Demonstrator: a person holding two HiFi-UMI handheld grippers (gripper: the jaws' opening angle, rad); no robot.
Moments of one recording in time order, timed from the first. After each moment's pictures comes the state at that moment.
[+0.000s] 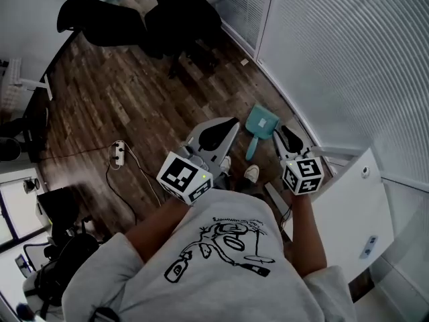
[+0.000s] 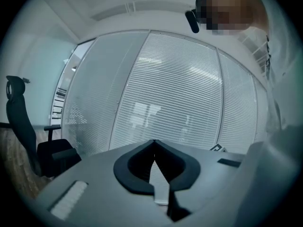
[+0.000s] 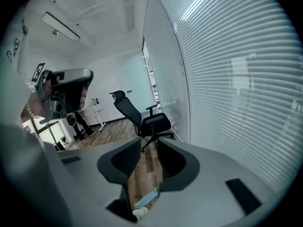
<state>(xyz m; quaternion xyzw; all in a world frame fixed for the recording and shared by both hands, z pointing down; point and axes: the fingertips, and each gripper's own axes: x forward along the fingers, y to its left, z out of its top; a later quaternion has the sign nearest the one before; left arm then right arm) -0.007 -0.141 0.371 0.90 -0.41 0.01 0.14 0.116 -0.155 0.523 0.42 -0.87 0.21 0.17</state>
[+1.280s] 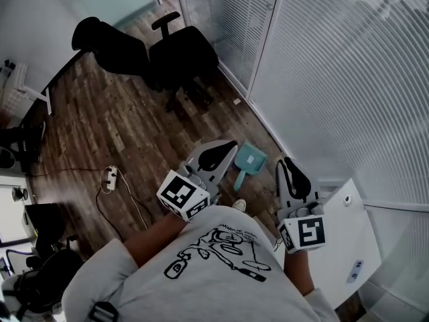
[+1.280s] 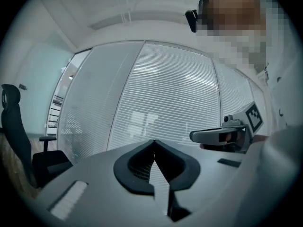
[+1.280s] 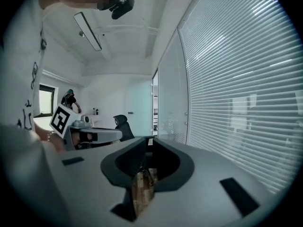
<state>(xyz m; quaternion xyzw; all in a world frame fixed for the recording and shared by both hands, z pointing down) 0.014 -0.142 0.312 0.91 -0.41 -0.03 0.10 0.122 -0.126 0.290 0.45 -0.89 0.03 0.09</state>
